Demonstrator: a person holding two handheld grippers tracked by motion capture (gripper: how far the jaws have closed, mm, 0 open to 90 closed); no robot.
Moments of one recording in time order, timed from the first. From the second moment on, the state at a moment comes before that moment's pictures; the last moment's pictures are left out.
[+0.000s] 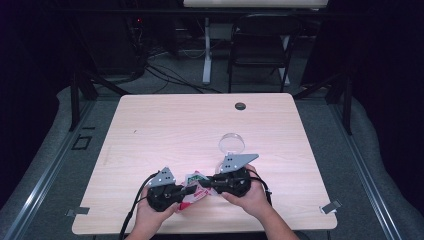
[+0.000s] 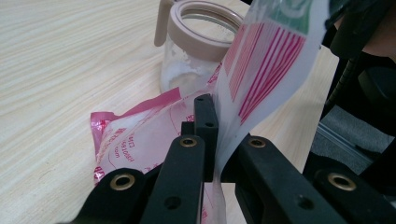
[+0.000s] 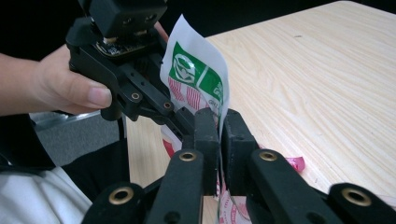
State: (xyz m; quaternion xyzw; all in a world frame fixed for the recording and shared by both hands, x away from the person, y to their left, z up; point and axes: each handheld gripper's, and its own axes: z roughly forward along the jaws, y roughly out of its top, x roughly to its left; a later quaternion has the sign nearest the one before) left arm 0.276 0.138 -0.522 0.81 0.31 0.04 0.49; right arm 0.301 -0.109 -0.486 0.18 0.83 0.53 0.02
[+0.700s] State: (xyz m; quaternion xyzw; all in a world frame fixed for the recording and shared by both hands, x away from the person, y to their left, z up) left arm 0.279 0.141 -0.524 0.80 0.33 0.02 0.49; right arm 0.302 -0.115 -0.484 0.18 0.84 0.51 0.03
